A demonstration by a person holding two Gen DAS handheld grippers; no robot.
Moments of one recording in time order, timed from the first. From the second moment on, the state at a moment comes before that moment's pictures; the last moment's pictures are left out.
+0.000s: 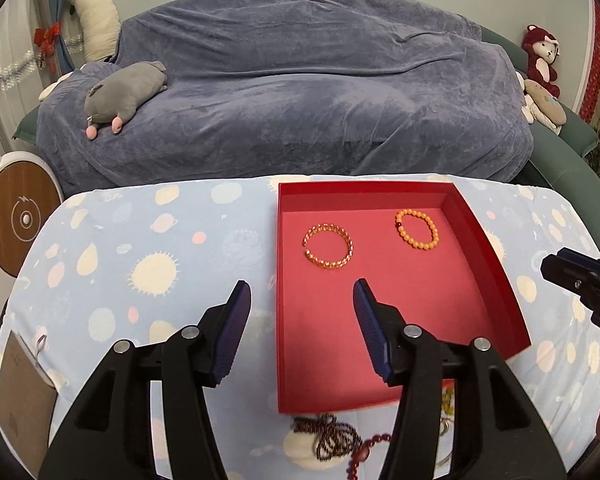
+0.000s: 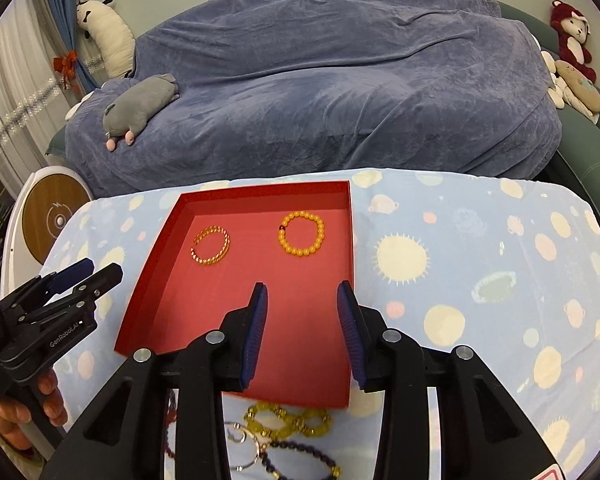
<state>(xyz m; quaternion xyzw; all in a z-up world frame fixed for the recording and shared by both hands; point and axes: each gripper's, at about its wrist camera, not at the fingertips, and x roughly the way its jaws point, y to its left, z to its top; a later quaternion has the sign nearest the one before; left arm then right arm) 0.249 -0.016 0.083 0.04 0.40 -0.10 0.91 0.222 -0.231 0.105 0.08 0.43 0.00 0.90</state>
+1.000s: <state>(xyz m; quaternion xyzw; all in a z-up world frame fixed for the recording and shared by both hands) 0.134 -0.019 -0.003 0.01 0.49 -0.09 0.87 0.058 -0.215 0.027 0.09 0.51 -0.04 0.86</state>
